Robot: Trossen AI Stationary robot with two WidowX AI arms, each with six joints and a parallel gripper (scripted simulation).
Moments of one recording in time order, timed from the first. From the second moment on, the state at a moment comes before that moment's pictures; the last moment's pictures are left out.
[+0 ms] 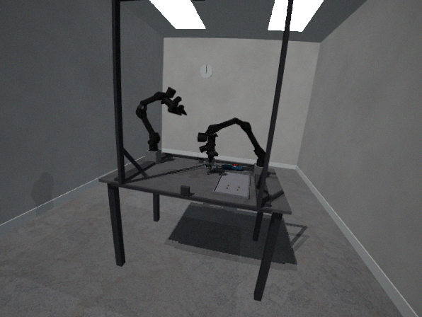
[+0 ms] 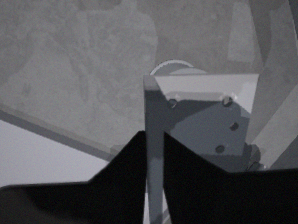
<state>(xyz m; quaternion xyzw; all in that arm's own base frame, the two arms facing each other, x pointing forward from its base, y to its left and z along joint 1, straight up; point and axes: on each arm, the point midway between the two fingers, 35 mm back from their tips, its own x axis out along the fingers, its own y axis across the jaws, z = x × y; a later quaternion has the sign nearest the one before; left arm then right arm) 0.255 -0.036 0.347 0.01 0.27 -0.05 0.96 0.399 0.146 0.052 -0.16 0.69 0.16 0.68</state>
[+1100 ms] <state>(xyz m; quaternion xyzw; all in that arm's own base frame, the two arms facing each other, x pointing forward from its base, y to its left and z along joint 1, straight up) 0.255 -0.036 0.347 0.01 0.27 -0.05 0.96 0.393 0.152 0.072 -0.17 0.69 0.17 0.69</state>
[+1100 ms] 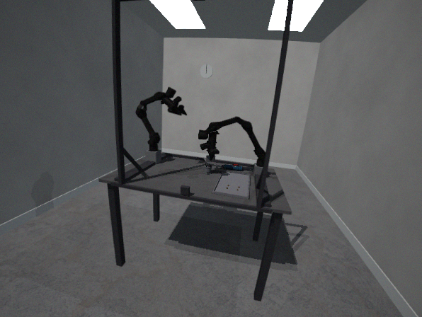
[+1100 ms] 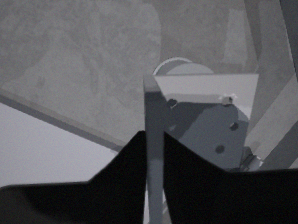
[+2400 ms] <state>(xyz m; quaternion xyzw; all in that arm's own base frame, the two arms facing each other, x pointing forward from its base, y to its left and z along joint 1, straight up) 0.453 -0.134 0.156 0.04 0.28 -0.13 0.95 0.196 0.251 0.008 -0.10 0.71 0.09 0.69</state>
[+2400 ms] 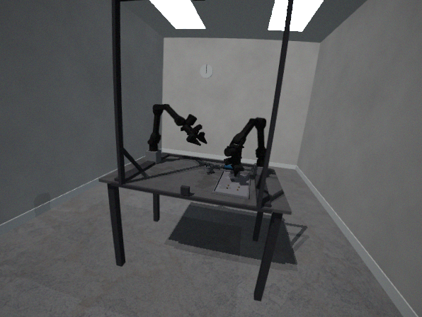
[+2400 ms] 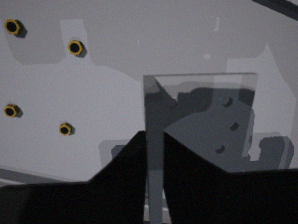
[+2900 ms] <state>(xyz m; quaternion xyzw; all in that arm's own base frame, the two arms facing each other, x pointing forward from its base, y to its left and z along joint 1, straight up) 0.456 -0.135 0.157 0.04 0.28 -0.13 0.95 0.198 0.253 0.006 0.01 0.71 -0.01 0.71</state>
